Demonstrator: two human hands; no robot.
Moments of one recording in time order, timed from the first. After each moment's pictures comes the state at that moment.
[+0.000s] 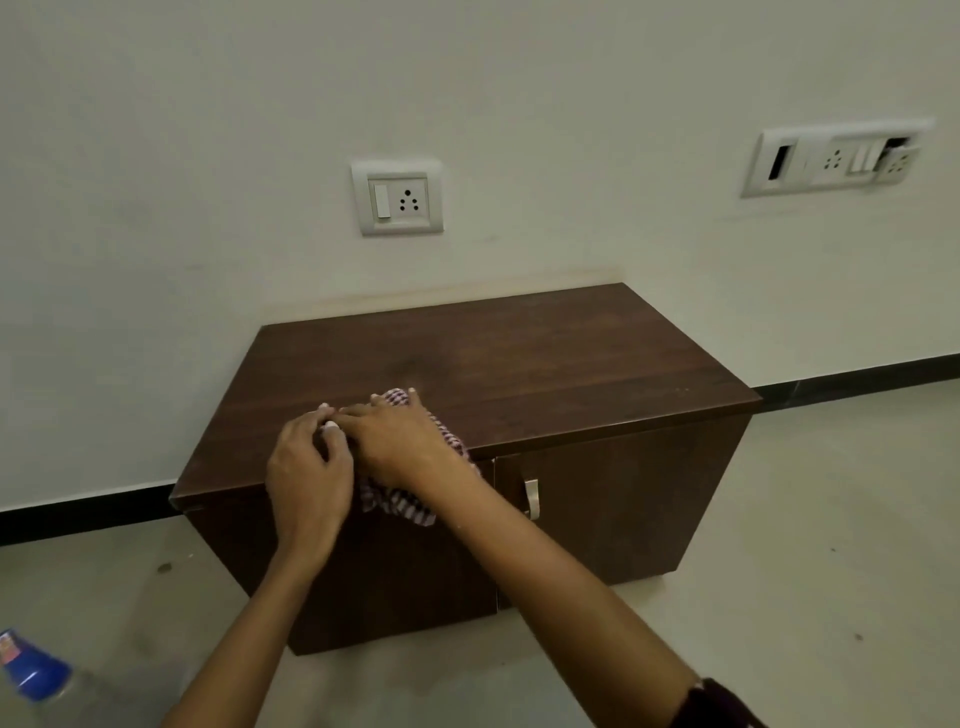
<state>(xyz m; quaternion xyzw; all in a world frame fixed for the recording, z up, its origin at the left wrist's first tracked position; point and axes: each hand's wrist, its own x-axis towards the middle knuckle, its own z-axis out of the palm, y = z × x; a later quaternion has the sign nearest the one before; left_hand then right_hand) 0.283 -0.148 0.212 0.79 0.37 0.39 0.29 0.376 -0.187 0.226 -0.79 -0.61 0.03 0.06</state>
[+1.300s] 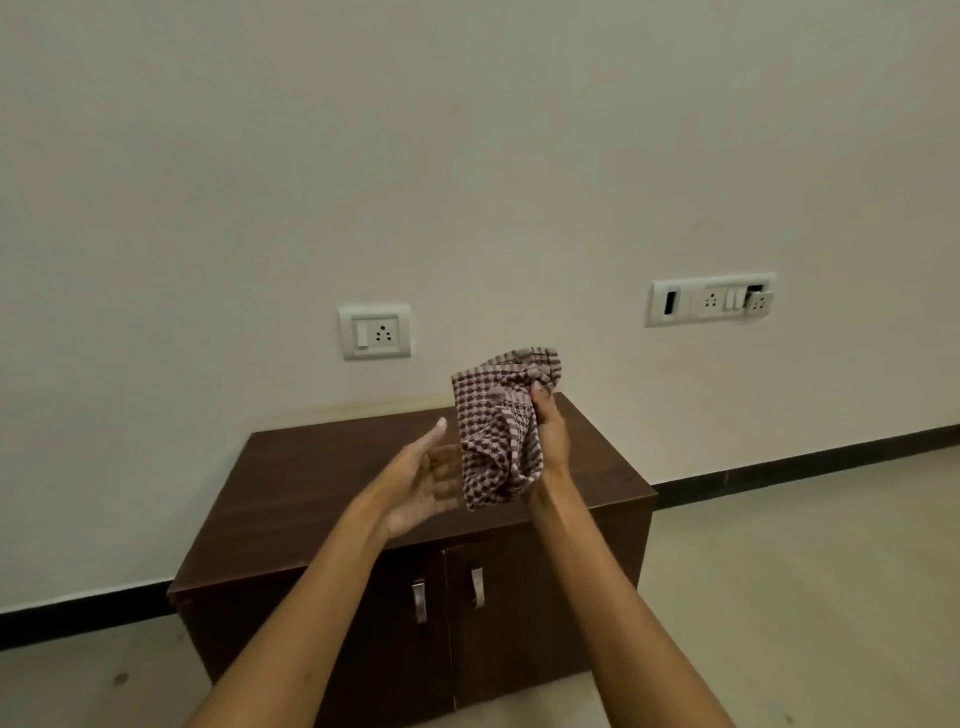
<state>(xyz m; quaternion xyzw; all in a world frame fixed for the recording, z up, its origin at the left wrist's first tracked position) 0.345 -0.226 0.325 0.57 0.17 0.01 0.80 0.439 -0.335 0.328 -0.29 -0.10 0.22 0.92</state>
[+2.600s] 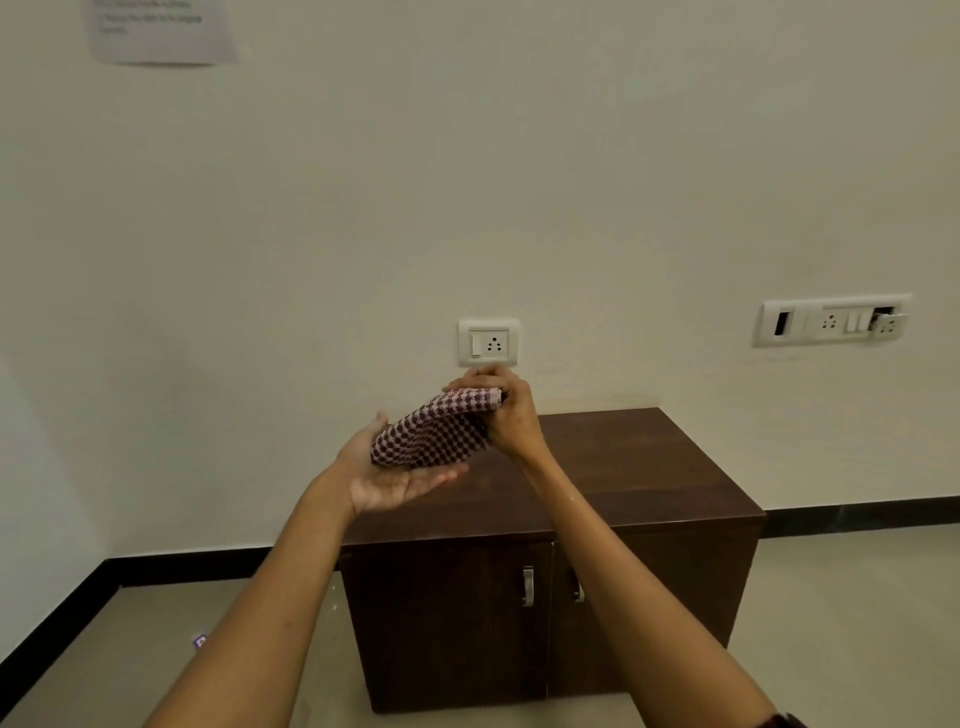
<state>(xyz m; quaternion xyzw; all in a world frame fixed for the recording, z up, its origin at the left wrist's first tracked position) 0.212 -0.119 0.372 0.36 0.23 0.00 0.90 0.347 -0.234 0.374 -0.57 -0.47 0.02 0.68</state>
